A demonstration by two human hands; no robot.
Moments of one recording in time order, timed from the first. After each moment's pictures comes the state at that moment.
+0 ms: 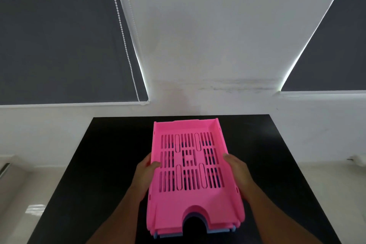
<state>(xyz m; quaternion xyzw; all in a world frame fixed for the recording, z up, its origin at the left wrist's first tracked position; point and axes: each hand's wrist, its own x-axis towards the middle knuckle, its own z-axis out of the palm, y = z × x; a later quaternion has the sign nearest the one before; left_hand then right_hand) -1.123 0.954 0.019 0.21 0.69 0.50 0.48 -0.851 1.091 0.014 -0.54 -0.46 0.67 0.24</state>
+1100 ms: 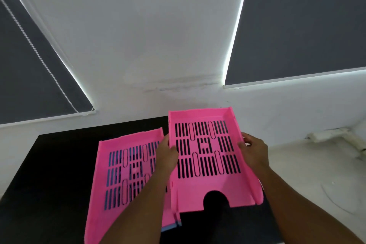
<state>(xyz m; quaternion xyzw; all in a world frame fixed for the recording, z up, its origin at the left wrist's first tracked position) -0.897 1.109 0.037 0.37 0.73 0.46 0.35 -0.641 1.180 0.048 -0.64 -0.62 0.30 0.33</state>
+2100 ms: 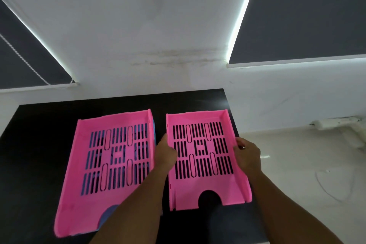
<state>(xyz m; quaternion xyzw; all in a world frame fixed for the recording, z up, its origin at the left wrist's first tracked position) -0.862 1.138 -0.034 0.30 0.80 0.36 0.39 -0.625 1.211 -0.031 -0.68 -0.60 0.36 0.22</state>
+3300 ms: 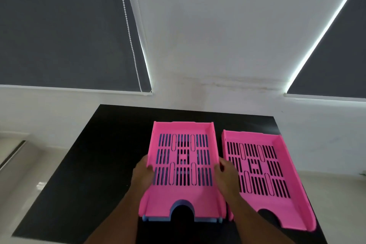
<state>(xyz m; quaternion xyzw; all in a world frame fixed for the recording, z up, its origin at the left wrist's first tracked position) -1.072 0.943 -0.007 0.22 0.83 0.39 0.32 -0.847 1.074 -0.031 -0.58 -0.67 0.41 0.21</state>
